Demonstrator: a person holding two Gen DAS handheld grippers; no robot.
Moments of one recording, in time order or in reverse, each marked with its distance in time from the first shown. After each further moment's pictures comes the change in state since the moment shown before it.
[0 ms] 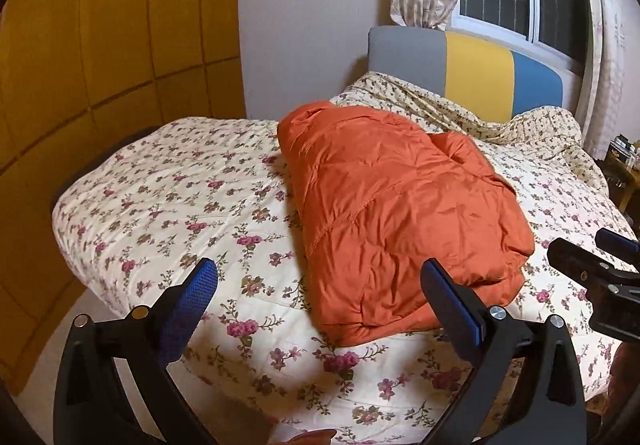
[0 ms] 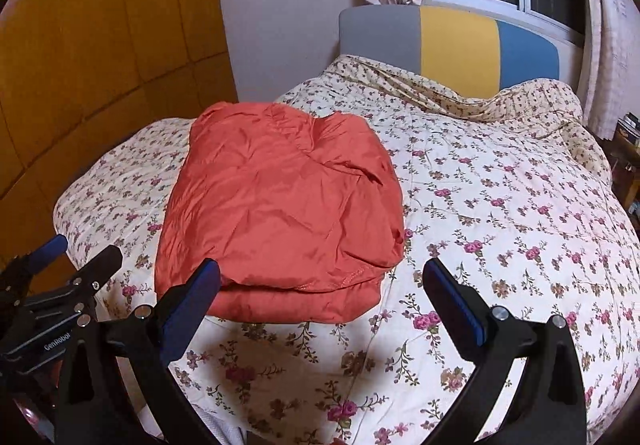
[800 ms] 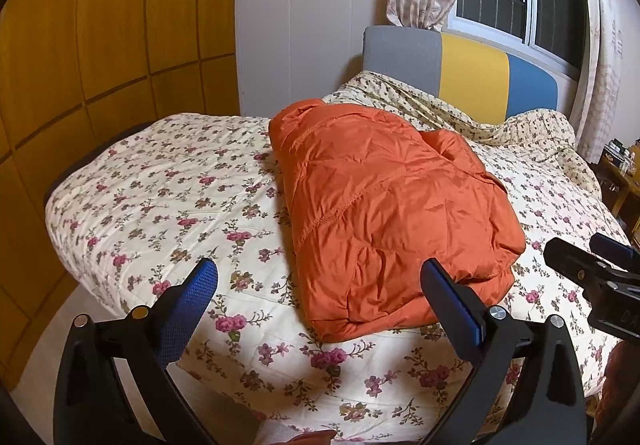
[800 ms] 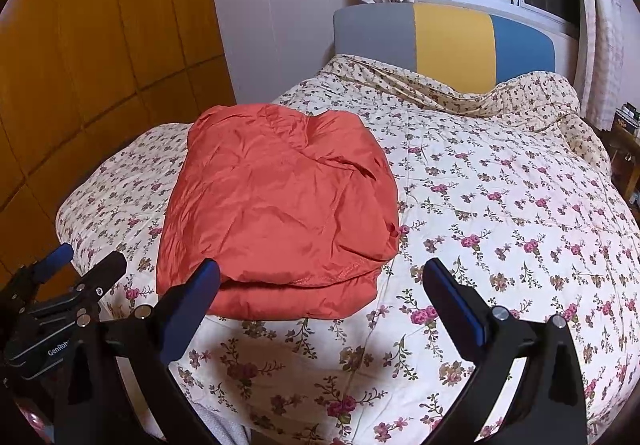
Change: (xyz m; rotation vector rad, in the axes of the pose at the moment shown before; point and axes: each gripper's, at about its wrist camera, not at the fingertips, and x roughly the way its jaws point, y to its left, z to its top) left arm -0.002 -0.005 -0.002 -0.019 0.012 -0.026; right arm 0.000 -0.008 -0.003 0.025 0.004 0.003
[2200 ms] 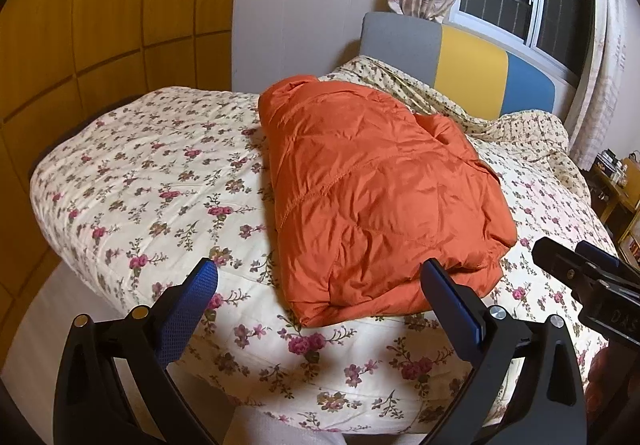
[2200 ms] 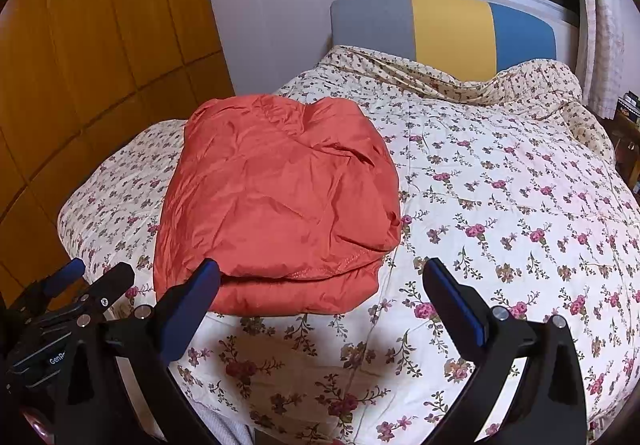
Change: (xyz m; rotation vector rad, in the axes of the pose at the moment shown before) left arm 0.010 -0.004 -0.008 -0.057 0.056 -0.049; right arm 0.010 -0.005 0.000 0.029 0.033 0.012
